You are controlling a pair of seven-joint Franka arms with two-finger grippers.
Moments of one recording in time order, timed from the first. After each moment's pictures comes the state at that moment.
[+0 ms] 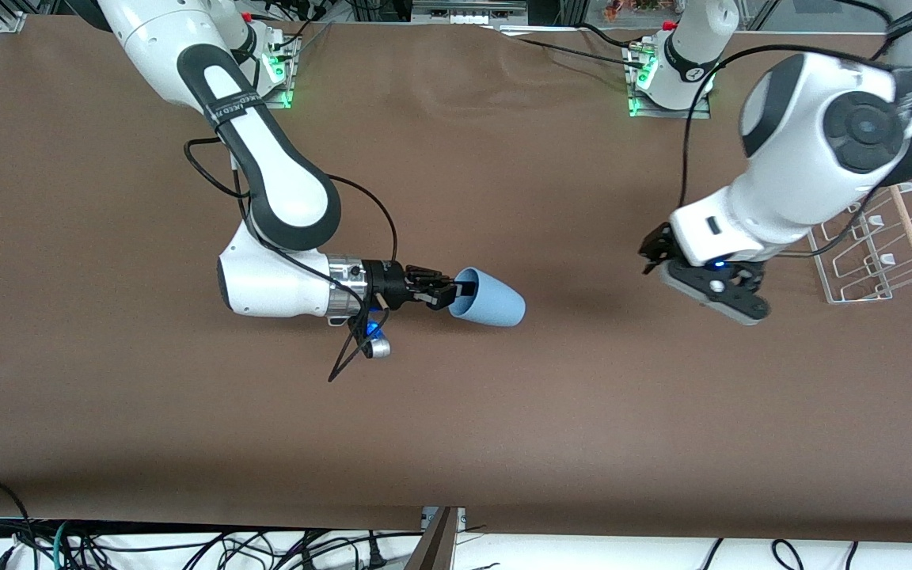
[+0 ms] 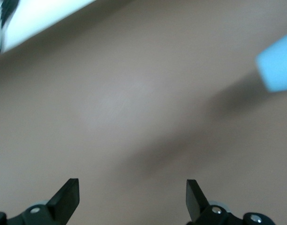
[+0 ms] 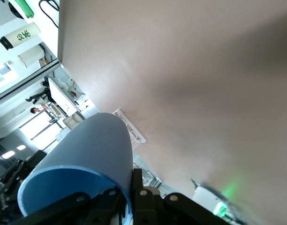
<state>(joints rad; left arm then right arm) -0.19 0.29 -0.15 -1.55 -0.03 1.96 0.26 0.34 0.72 0.23 -1.32 1.11 2.13 0.45</state>
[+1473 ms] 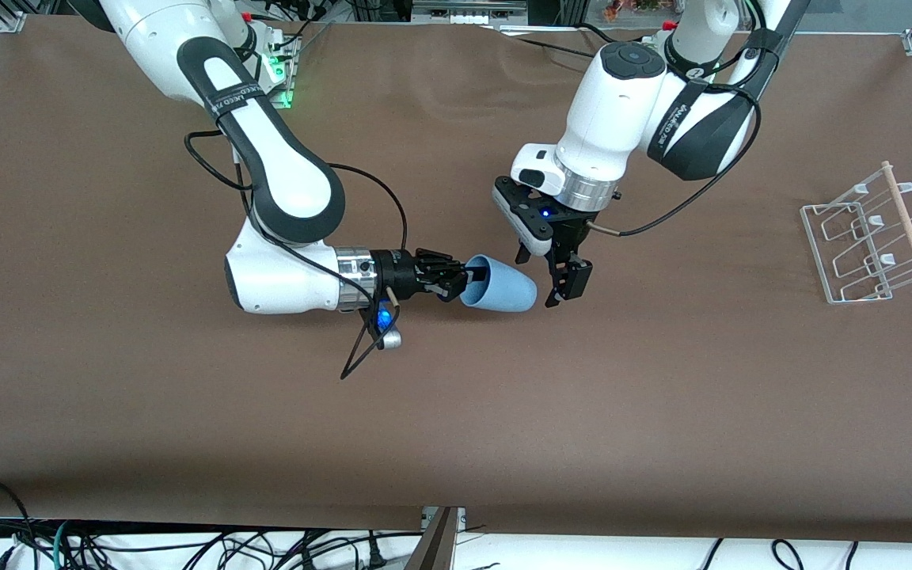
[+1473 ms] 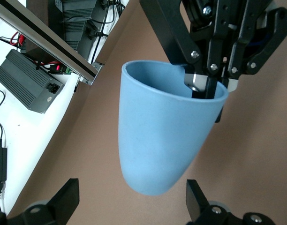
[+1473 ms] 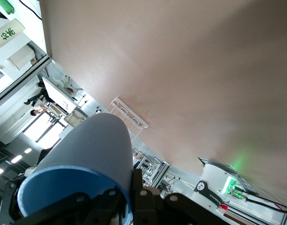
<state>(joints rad) -0.22 0.28 -0.38 -1.83 0.28 2.54 0.37 0.33 0.72 0.25 -1.32 1.11 2.08 0.58</state>
